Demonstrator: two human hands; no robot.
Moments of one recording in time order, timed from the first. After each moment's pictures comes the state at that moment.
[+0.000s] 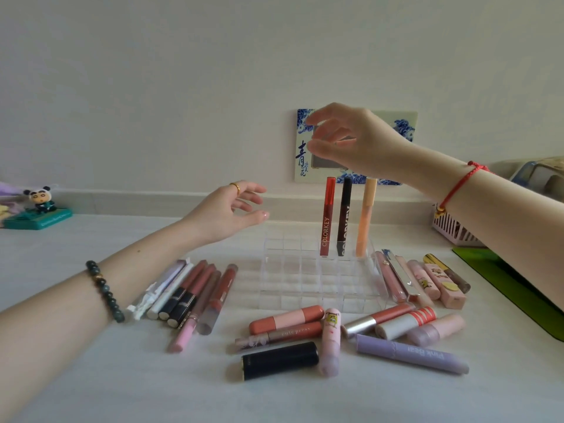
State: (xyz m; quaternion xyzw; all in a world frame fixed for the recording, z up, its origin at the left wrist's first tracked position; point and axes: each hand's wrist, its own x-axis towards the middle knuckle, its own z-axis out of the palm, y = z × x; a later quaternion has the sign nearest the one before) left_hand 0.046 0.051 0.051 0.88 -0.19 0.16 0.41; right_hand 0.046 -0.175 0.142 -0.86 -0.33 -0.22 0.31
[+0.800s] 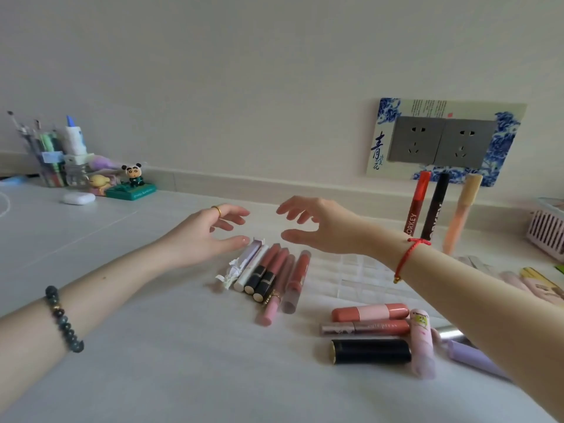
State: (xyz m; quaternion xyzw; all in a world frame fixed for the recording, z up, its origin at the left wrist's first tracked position) left_hand -0.025 0.175 0.008 0.91 -0.09 0.16 0.36; right_hand 0.041 -0.046 0.041 -0.87 -0.44 -0.05 0.24
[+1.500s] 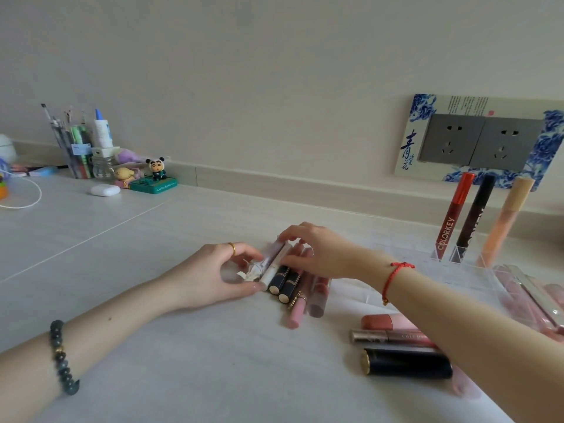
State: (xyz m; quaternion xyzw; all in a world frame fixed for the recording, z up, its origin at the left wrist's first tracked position) left_hand -0.058 0.187 -0.029 0.93 -0.09 0.13 0.33; right_hand 0.047 -0.005 -0.003 -0.87 -0.44 0.00 0.20
